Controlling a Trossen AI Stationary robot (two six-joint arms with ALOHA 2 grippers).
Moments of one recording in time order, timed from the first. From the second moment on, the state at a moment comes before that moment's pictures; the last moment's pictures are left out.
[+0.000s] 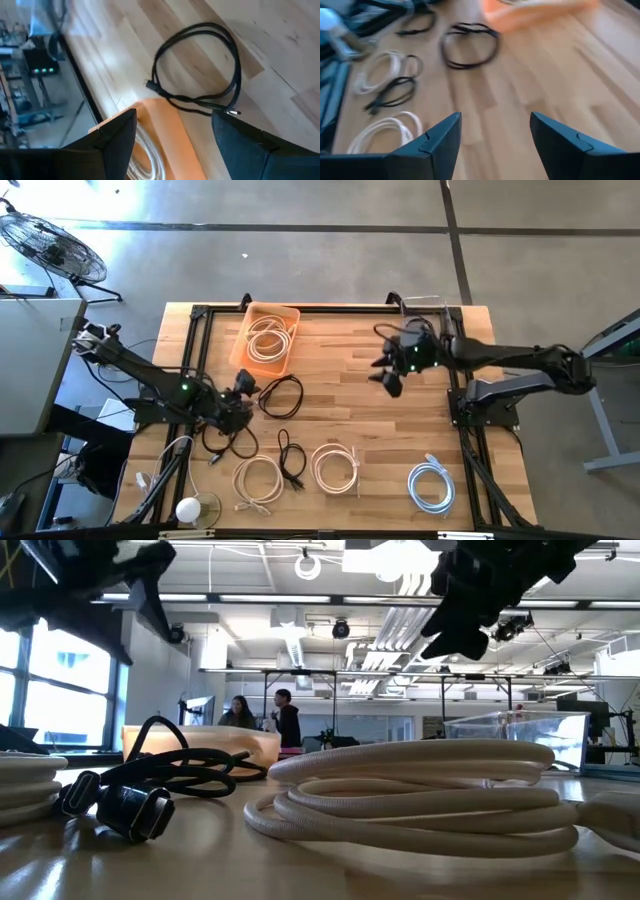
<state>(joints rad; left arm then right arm) -0.48 1.06 0.78 -0.81 -0.66 0.48 -0.25 1.08 0.74 -0.28 -0.19 0.27</state>
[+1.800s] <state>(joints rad) -0.34 1.62 0.74 -0.51 -0.66 0.48 0.19 1.08 0.66 0.03 -0.03 0.13</state>
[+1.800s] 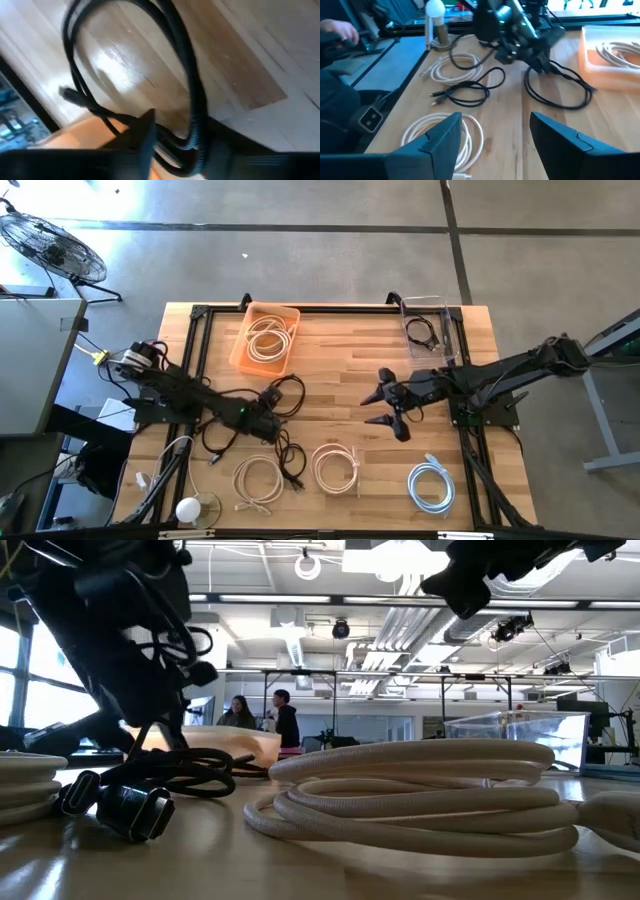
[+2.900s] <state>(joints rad) -0.41 1.50 1.01 -0.45 -0.61 0.60 0.45 1.57 0.78 0.42 0.58 -0.50</state>
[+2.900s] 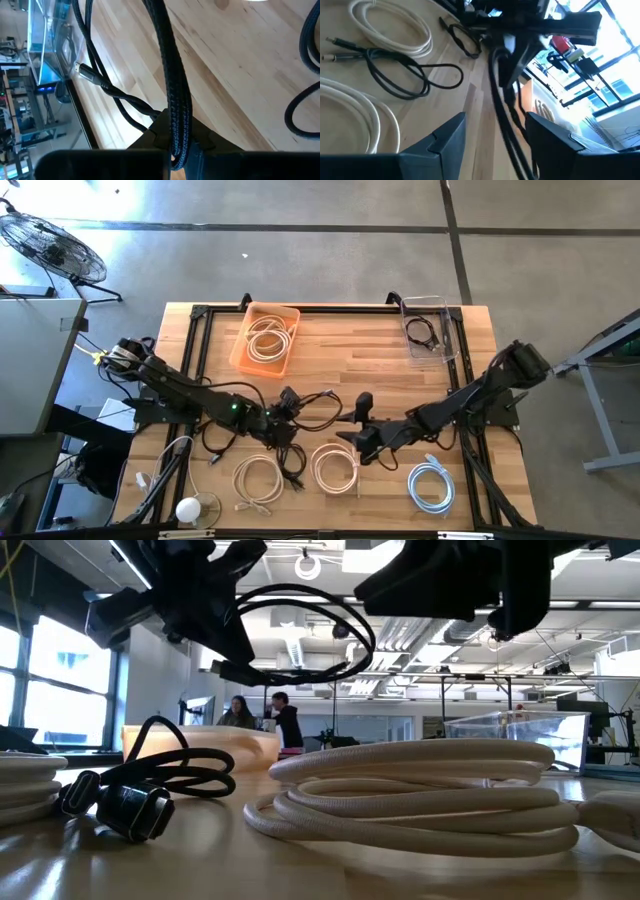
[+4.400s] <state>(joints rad) -0.49 1.42 1.01 -0.59 -1.00 0.62 0.37 1.55 0.80 0.11 1.03 -0.18</state>
